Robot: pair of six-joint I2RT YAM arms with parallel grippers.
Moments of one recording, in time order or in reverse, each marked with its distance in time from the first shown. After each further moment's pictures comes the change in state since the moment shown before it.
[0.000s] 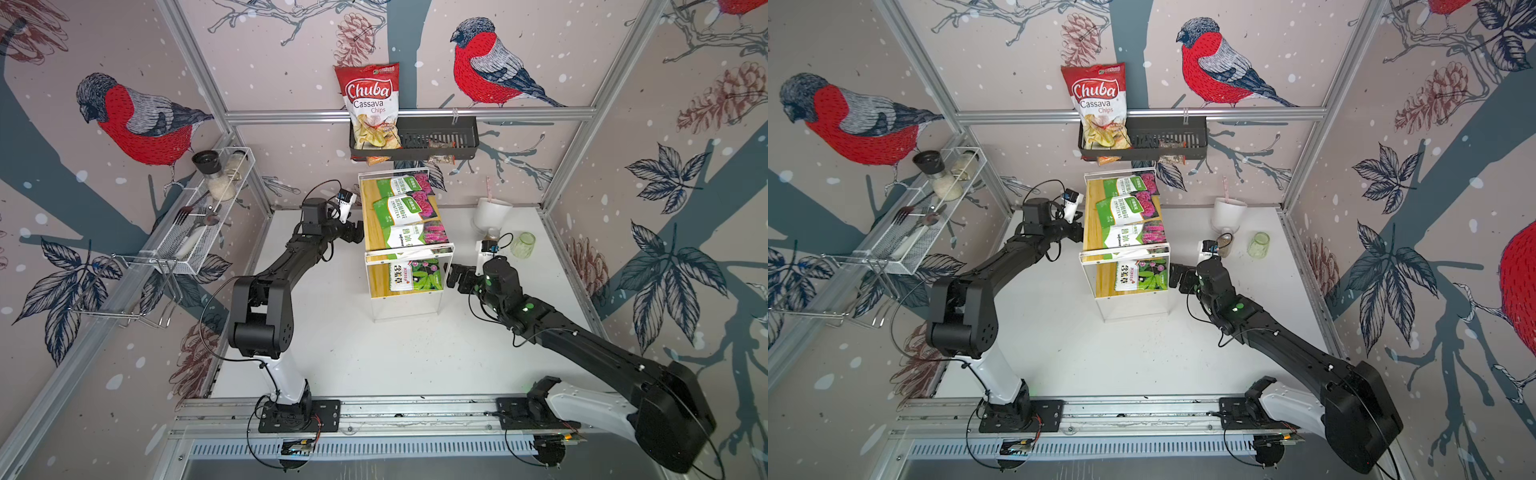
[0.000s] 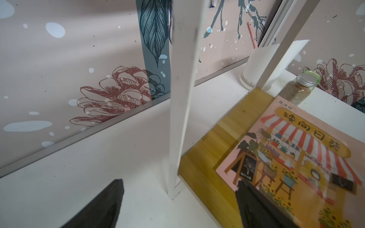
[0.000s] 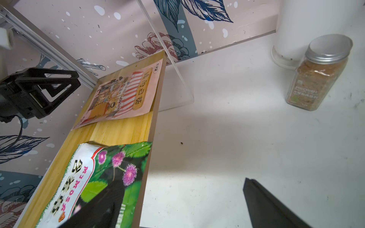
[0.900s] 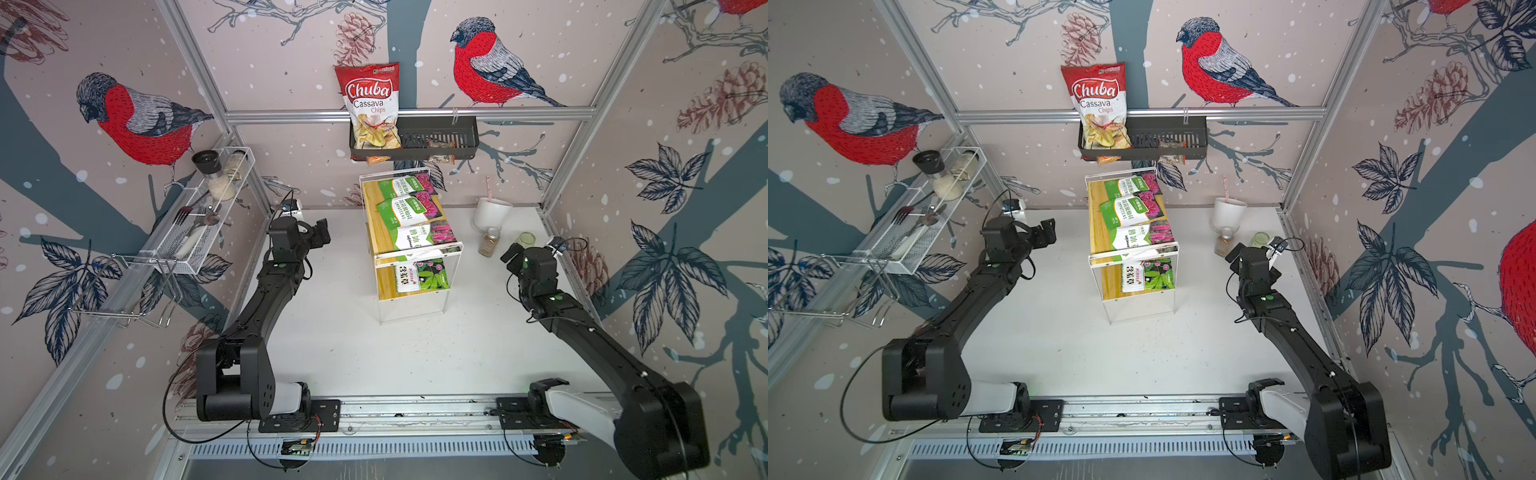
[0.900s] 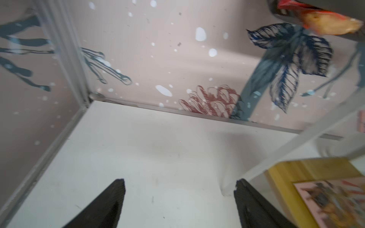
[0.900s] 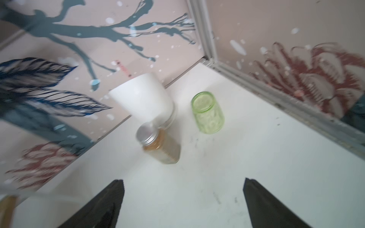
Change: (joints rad) left arm 0.114 -0.403 -0.293 -0.008 -0.394 -0.351; right arm -0.378 -0.077 -0.015 -0.058 0.233 0.125
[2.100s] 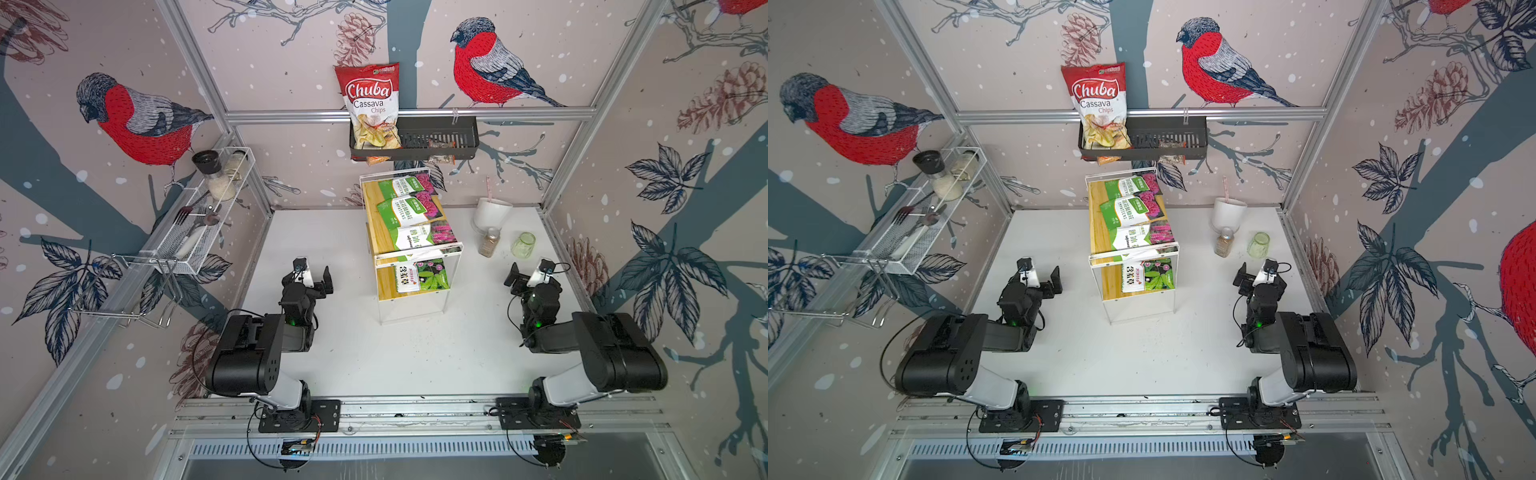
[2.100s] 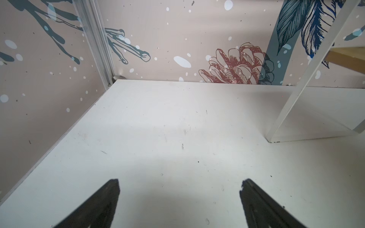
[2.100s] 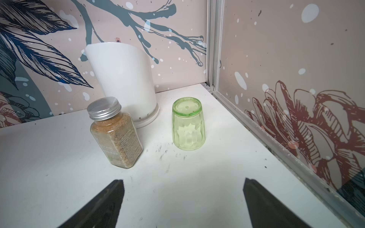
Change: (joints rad) left arm 0.001 0.132 -0.752 1.026 -0.172 0.165; right arm -0.242 0.453 -0.456 1.205 -0.166 -0.565
